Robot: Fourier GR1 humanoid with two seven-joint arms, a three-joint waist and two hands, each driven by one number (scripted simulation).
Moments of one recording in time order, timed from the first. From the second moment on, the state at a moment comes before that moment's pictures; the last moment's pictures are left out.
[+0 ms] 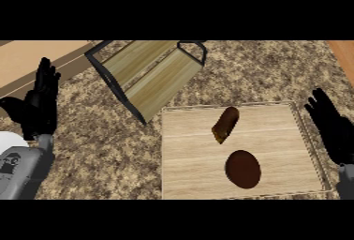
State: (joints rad) left arm -0.31 0.42 -0.09 -1.32 0.25 0.43 -0.07; right arm -0.09 -0.49 0.04 -1.40 -0.42 -0.10 0.06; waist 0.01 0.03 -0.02
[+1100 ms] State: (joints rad) left arm -0.11 0.41 -0.16 -1.61 0.26 0.38 0.08; right arm -0.27 -0.62 0.17 -1.79 -0.50 0.36 0.16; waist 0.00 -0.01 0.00
